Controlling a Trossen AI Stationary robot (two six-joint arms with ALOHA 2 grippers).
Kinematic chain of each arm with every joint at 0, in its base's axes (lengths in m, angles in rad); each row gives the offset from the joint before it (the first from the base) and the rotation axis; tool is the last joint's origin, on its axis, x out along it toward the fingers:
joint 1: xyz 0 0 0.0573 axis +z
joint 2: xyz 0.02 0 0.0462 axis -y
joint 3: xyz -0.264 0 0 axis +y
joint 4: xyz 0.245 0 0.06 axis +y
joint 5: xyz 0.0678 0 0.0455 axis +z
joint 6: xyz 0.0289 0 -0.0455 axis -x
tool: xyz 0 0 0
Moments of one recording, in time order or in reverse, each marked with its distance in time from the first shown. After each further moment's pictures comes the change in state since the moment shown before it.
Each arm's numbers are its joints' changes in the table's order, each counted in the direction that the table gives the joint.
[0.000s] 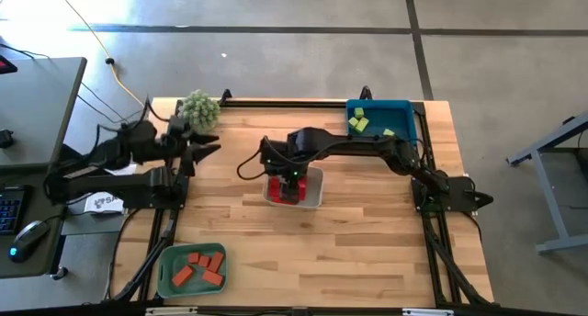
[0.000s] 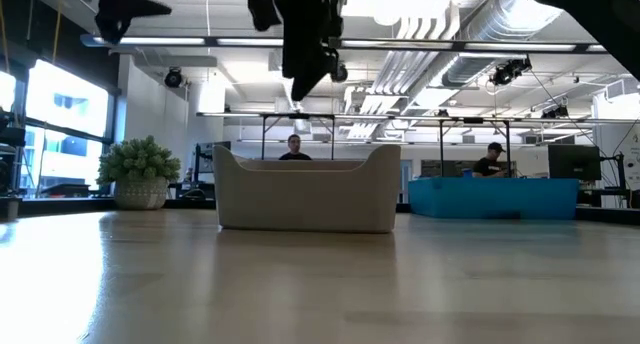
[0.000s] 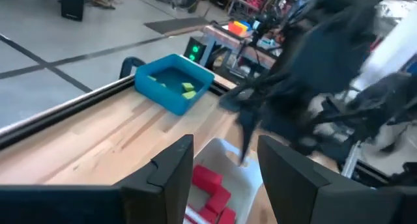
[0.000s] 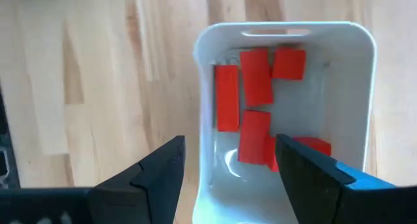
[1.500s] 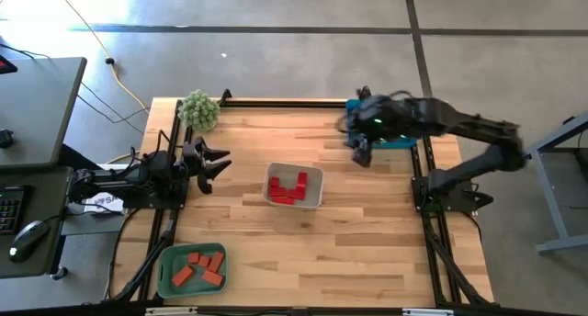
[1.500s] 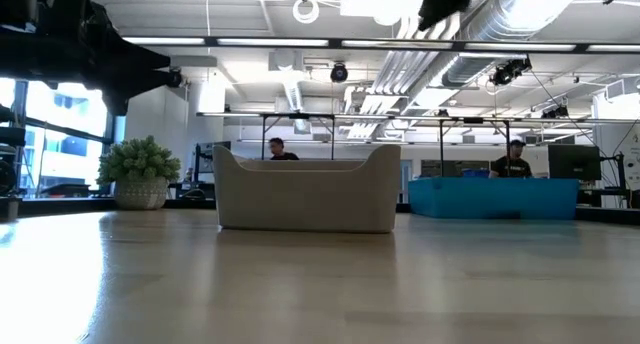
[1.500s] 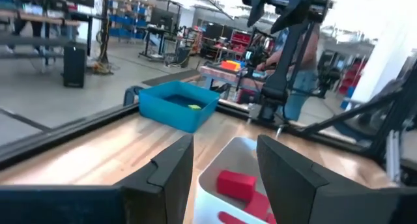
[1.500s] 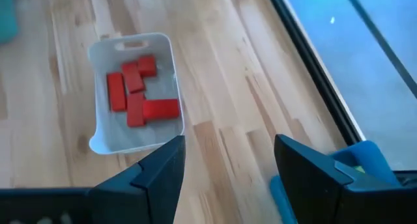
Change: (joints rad) left arm -0.152 0.385 0.661 -0.518 0.175 -0.179; right arm -0.134 0.957 0.825 -0.267 -0.303 0.052
